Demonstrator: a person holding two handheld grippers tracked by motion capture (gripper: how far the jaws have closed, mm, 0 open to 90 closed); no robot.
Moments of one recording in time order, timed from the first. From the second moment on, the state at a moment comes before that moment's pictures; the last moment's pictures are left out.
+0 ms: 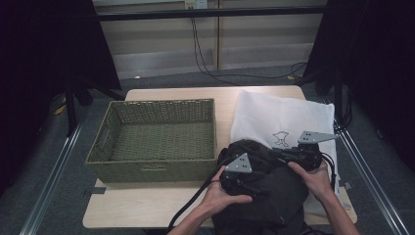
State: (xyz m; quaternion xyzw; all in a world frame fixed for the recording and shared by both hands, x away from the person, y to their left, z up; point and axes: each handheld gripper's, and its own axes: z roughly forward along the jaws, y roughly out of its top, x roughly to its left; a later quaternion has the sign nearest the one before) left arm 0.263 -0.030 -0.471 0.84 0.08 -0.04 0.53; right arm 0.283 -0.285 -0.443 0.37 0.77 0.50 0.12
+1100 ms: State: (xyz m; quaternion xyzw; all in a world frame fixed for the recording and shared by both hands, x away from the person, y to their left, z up) left arm 0.258 -0.027 -0.489 0.89 0.09 0.02 0.45; right arm 0.281 -0.279 -0.431 0.37 0.77 0.50 0.12
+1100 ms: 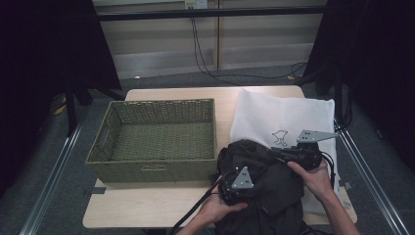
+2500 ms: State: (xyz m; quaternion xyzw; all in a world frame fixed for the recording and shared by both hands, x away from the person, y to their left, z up) left arm 0.295 -0.050 -0.492 0.88 0.16 0.01 0.46; right arm 0.251 -0.342 -0.447 0.41 0.76 0.48 0.15
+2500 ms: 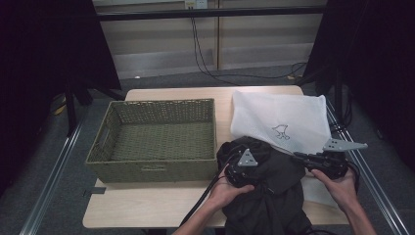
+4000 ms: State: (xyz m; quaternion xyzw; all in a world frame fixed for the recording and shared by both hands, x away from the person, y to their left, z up) left arm 0.221 -0.012 -0.506 0.91 0.00 0.01 0.41; right arm 0.240 -0.315 -0.465 0.40 0.78 0.48 0.10
